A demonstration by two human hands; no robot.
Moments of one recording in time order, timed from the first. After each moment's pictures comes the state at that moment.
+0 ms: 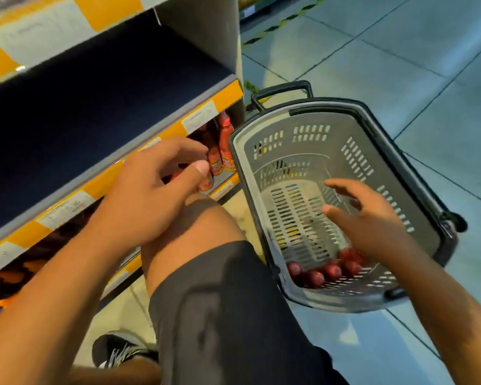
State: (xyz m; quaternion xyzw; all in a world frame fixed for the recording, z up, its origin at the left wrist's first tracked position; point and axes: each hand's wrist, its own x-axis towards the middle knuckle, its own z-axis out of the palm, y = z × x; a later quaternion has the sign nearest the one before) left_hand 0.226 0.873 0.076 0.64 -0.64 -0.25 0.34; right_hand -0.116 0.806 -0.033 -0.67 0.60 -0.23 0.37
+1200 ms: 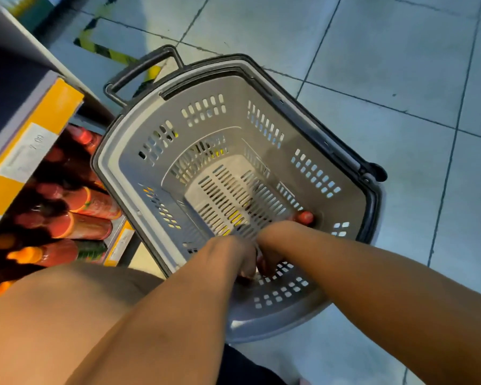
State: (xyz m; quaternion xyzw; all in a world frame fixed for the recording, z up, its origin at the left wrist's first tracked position) left_hand -0.014 0.767 -0.163 0.33 -0.72 -0.35 -0.50; right_hand -0.118 0.765 -0.210 -0.71 0.34 0.47 0.39
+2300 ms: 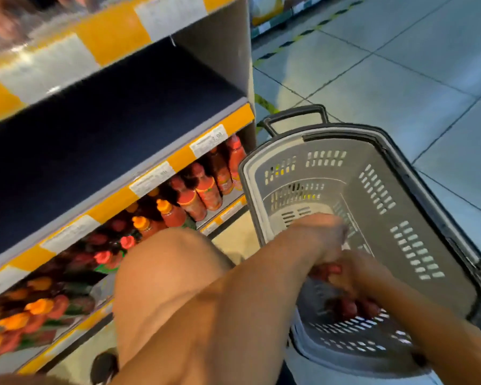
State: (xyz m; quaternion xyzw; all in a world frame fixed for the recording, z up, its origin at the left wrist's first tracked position) left_hand 0.035 0.746 -0.044 0.56 -0.75 -0.33 -0.06; right_hand -0.125 0.764 -0.155 -0.74 0.60 0.17 0.24
